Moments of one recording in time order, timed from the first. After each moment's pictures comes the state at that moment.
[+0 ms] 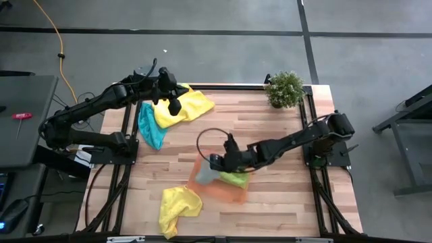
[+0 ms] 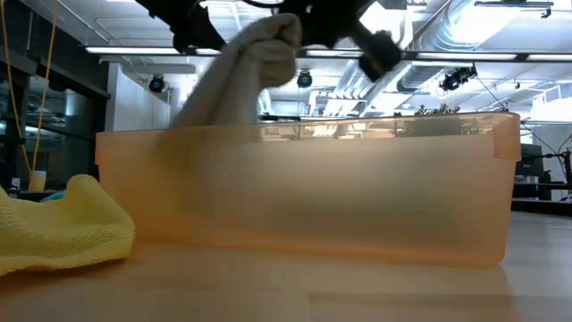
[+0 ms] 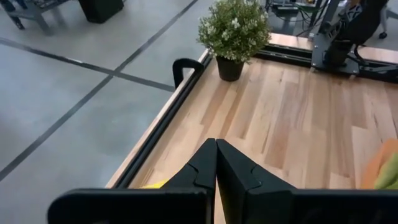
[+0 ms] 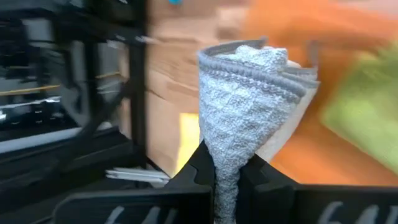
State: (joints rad) left arm 0.65 1.09 1.08 -0.46 0.08 0.10; right arm 0.28 1.75 1.31 -0.24 0.21 1.66
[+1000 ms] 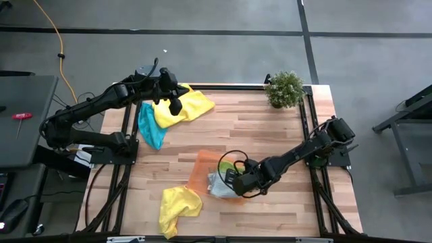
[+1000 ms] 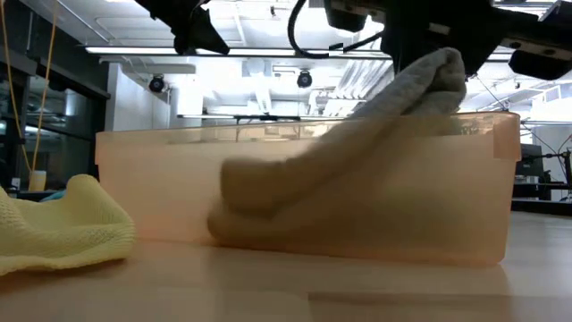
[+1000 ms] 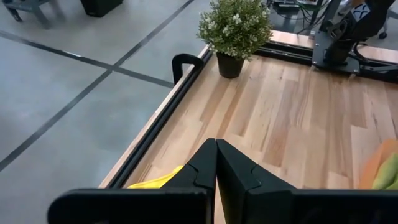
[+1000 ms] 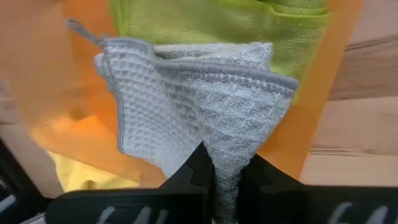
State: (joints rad) left arm 0.65 1.10 1.08 -0.46 0.08 0.09; right arm 0.46 1.79 1.31 -0.66 0.12 2.22
